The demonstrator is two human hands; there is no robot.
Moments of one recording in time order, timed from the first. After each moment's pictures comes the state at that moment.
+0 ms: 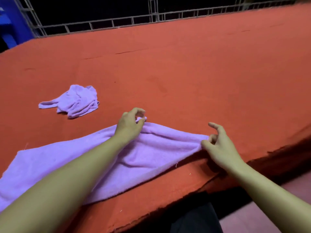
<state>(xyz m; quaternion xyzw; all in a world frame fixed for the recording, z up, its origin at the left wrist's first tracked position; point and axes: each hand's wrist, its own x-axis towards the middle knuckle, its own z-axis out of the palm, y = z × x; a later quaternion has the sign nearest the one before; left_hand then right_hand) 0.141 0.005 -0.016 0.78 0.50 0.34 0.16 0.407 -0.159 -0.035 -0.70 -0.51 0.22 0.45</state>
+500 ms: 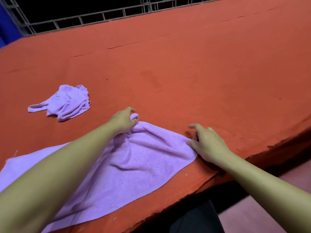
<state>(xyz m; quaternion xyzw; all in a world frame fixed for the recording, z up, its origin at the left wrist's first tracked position) 0.149 0.052 -0.010 0.81 0.57 0.06 0.13 0.417 -0.130 -0.051 -0.72 -0.64 0.13 0.23</state>
